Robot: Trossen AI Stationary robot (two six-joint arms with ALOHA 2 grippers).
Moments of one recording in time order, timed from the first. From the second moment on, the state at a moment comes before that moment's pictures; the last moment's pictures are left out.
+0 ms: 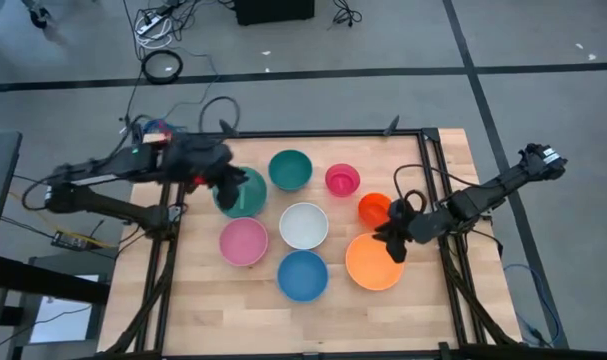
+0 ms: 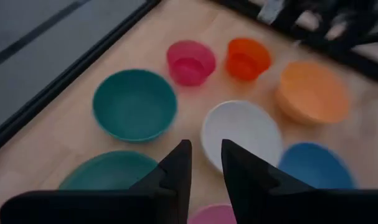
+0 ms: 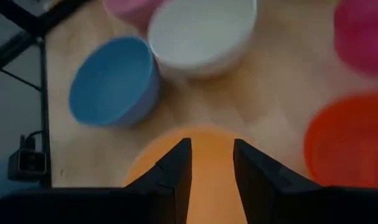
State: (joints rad) left arm 0.09 1.03 1.26 -0.90 -0.20 -0.41; right arm 0.47 0.90 0.66 -0.55 0.39 0.93
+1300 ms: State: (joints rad) left arm -0.20 1.04 1.26 -1.02 -0.49 -0.59; right arm 0.59 1.15 0.66 -0.85 0.15 1.35
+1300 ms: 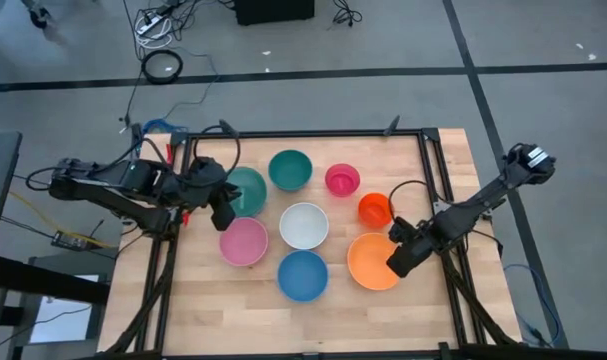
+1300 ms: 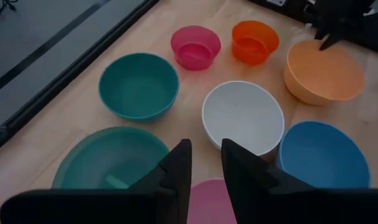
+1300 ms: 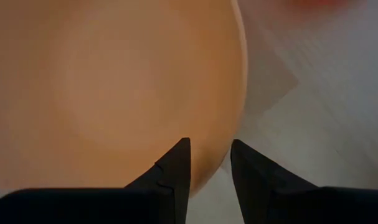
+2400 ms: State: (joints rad) left arm -0.25 0.92 1.26 -1.32 -0.64 -0.79; right arm 0.14 1.30 1.00 -0.11 0.47 0.39
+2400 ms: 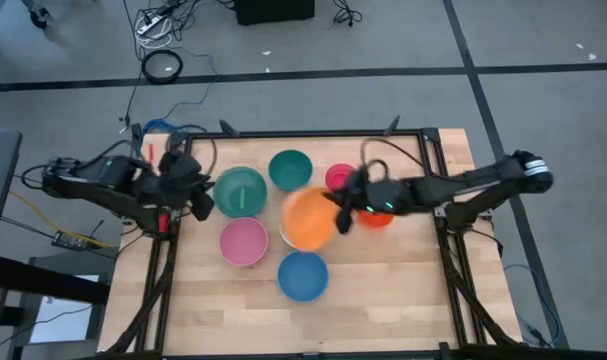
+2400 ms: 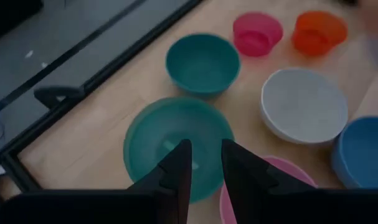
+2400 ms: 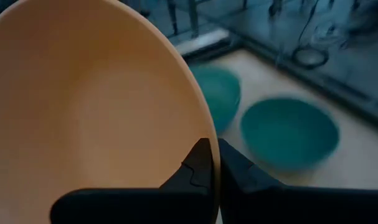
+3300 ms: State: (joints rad) left arm -0.27 0.78 1.26 -1.21 -0.72 -0.69; right arm -0.16 2.23 1.90 -0.09 0.29 0.11
